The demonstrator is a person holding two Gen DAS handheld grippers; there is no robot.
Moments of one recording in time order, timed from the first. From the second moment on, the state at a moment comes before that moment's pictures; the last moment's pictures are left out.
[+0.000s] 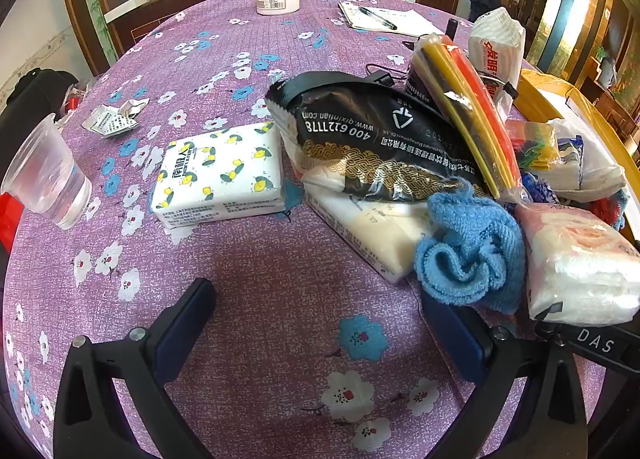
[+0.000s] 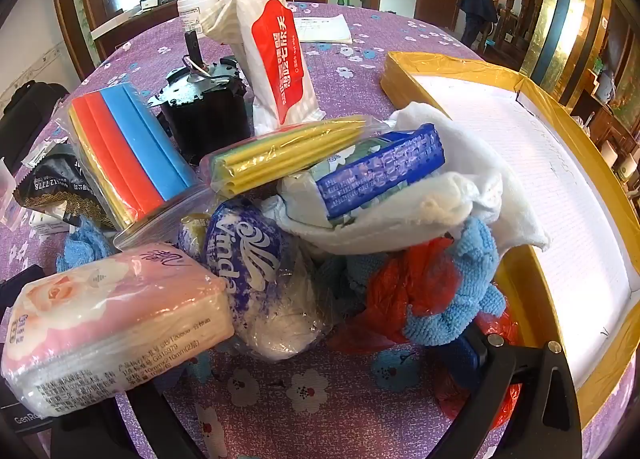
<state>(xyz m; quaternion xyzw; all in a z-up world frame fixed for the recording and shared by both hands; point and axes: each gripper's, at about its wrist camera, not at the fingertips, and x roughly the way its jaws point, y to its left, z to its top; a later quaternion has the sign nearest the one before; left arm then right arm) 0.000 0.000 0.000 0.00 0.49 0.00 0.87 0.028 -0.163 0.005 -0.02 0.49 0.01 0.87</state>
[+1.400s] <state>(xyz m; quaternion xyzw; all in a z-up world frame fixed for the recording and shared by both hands) -0.062 -0.018 0.049 0.04 0.37 0.03 0.93 -0.047 -0.162 0.039 -0.17 0.38 0.17 0.89</state>
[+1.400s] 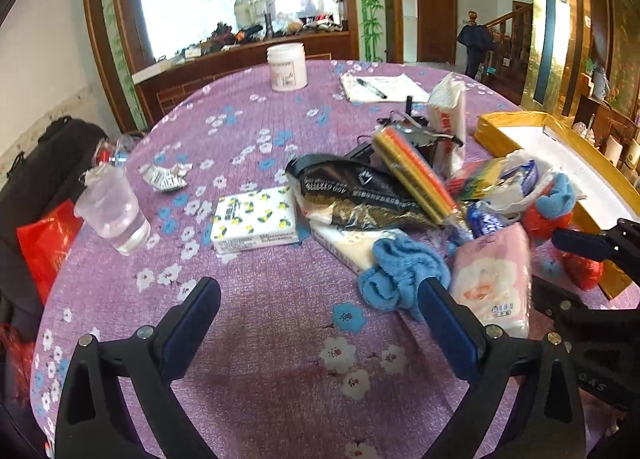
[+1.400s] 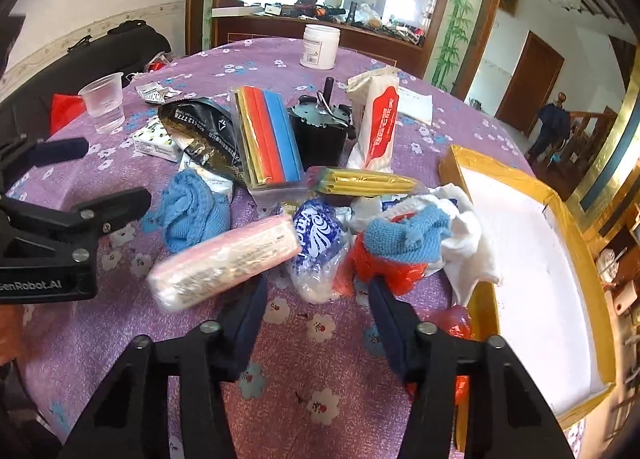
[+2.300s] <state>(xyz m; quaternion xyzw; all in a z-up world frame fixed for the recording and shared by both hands) -0.069 -0.035 0.049 0.06 0.38 0.01 0.92 -0.070 -0.153 0.047 -0.22 0.33 0.15 0.90</state>
